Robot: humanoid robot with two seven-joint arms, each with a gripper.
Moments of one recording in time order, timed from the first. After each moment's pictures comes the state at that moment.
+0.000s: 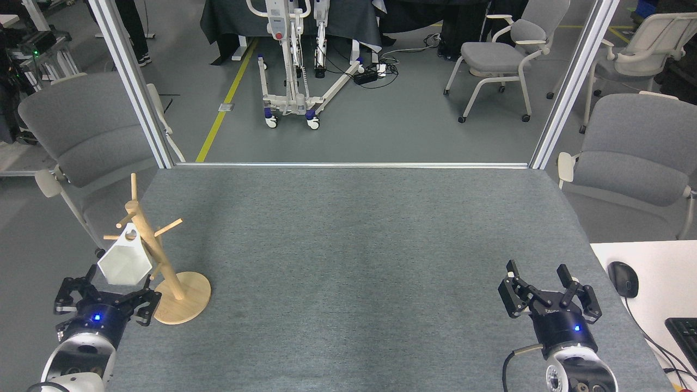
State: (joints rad) left arm -0.21 0.15 0.38 -1.37 -1.92 -0.28 -0.14; right arm -0.11 -0.02 -0.26 -1.48 1.43 -0.21 0.09
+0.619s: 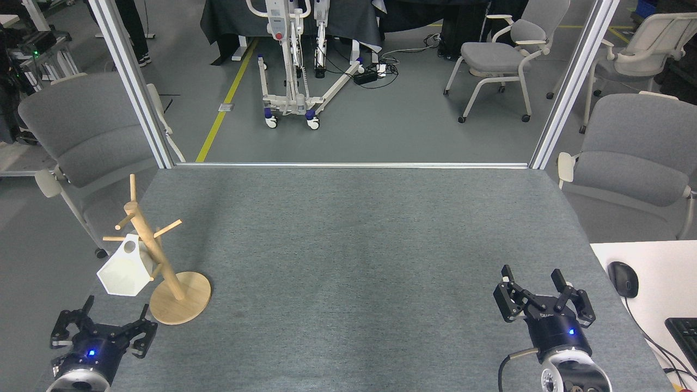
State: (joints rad) left arm -0.12 0.15 0.41 -1.31 -1.91 -0.28 -0.01; right arm -0.10 -0.01 -0.25 -1.46 1.43 -0.21 0.09
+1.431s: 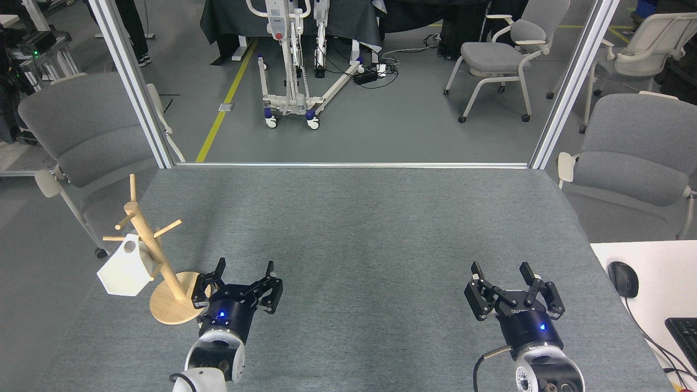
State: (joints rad) left arm -0.25 -0.14 0.09 -1.31 -1.72 -0.08 0.00; right arm -0.10 0.02 -0.16 -1.51 1.43 -0.21 0.09
